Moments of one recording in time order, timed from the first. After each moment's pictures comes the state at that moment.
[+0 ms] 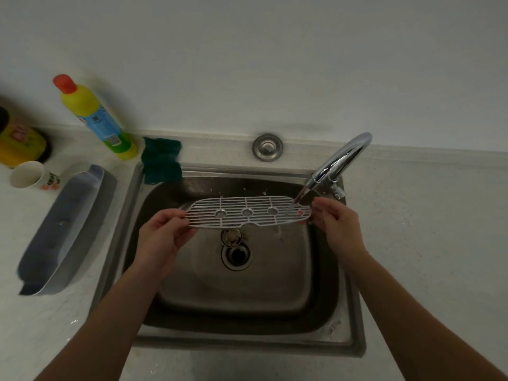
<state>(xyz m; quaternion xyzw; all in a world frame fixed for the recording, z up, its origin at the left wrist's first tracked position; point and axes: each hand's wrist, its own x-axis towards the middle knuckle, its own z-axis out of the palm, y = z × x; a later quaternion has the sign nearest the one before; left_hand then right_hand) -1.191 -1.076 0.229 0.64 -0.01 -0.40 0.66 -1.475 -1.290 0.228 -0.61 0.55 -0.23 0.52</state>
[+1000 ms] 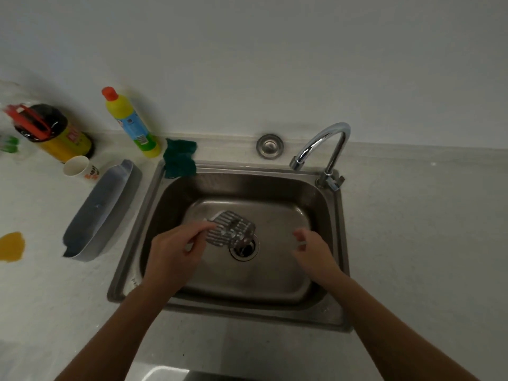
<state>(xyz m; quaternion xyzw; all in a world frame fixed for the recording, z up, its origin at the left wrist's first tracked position) -1.289 -1.016 0.310 0.79 -0.52 -0.05 0.32 -1.514 -1.212 0.205 -0.76 0.47 -0.02 0.45</state>
